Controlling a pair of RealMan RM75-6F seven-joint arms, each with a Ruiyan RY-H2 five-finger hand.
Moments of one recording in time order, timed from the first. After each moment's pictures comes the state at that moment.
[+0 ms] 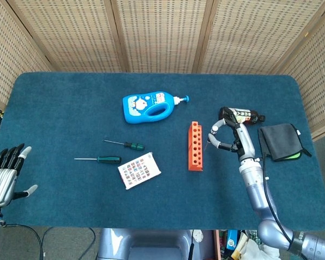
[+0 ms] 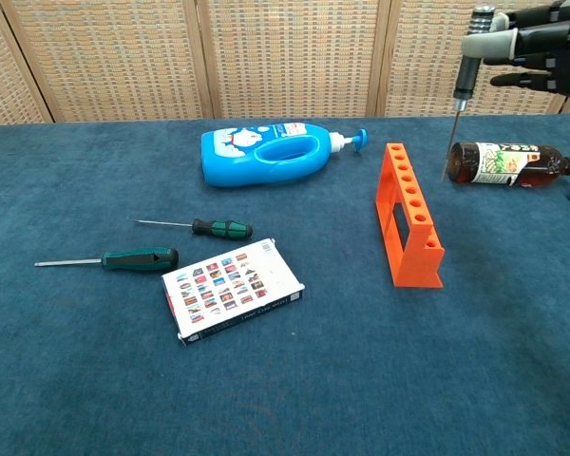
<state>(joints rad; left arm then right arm) -0.14 -1.13 -0.04 -1.63 1.47 1.41 0.12 0.50 -1.34 0.56 -1.90 -0.76 0.99 0.32</state>
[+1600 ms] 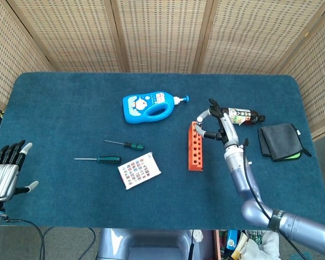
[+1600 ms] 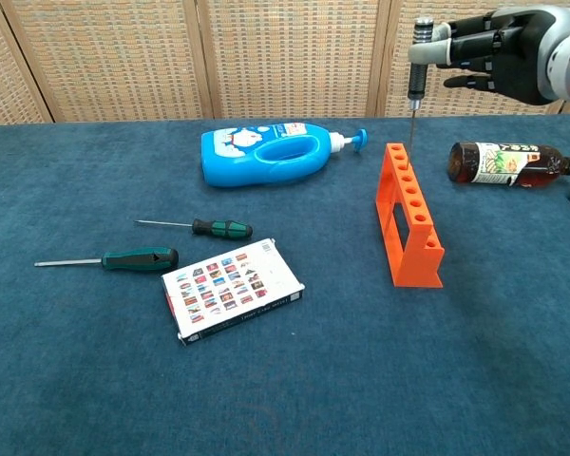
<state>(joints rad) -0.17 -1.14 -0.06 -1.63 1.41 1.37 0.15 0.67 -1.42 0.57 -1.72 -0.67 0.93 0.32</state>
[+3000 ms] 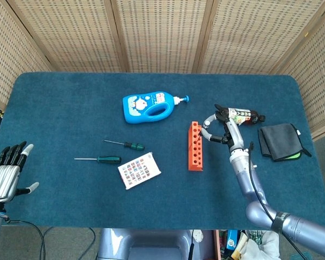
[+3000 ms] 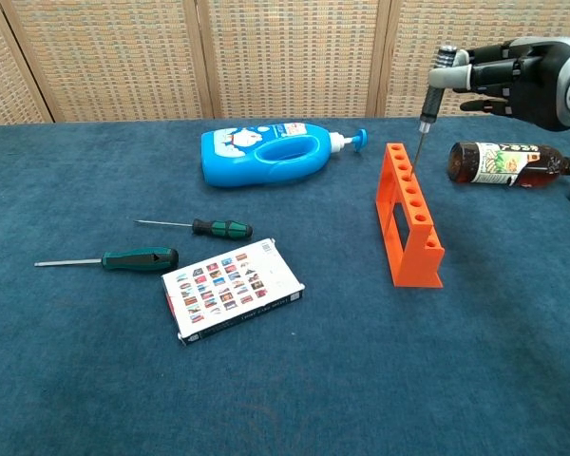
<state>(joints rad) -0.17 -1.14 -0.05 -1.63 1.41 1.37 0.16 0.63 -1.42 0.52 -1.68 -0.72 0.90 0.41</state>
